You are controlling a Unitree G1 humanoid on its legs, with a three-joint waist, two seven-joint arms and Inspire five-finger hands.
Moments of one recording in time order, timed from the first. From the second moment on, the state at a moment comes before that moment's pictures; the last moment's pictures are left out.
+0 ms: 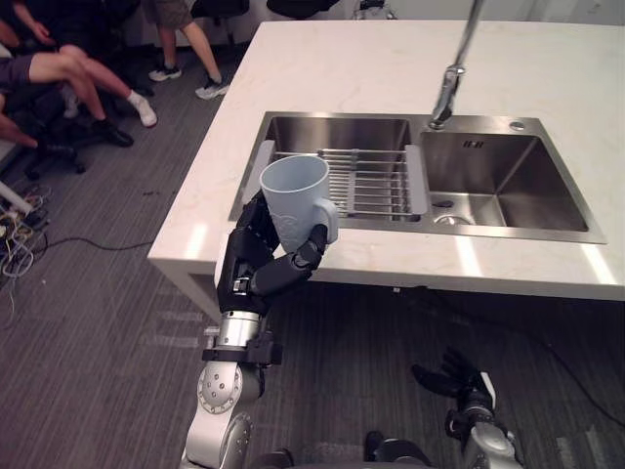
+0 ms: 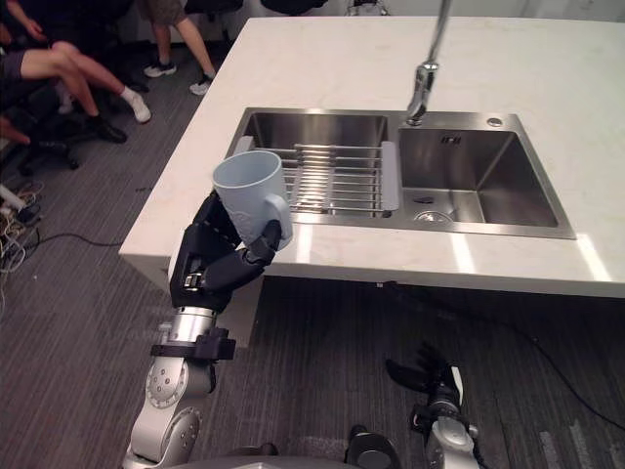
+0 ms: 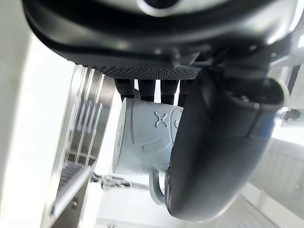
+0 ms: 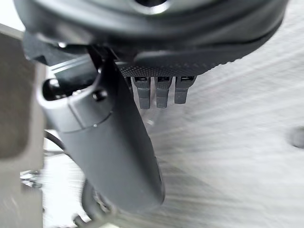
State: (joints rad) left arm 0.17 0.08 -0.23 -0.32 -0.30 -0.21 0.09; right arm 0.14 -0.12 -0.19 0.70 0.19 -0.09 -0.07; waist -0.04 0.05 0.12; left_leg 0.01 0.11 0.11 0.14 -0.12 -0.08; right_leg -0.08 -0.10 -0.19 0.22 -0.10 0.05
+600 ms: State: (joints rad) left arm 0.19 0.05 -0.19 -0.35 -0.31 -0.20 0.07; right arm 0.15 -0.18 -0.17 0.72 0.16 -0.09 -0.09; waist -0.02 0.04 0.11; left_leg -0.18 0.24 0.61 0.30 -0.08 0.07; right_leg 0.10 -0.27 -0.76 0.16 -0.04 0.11
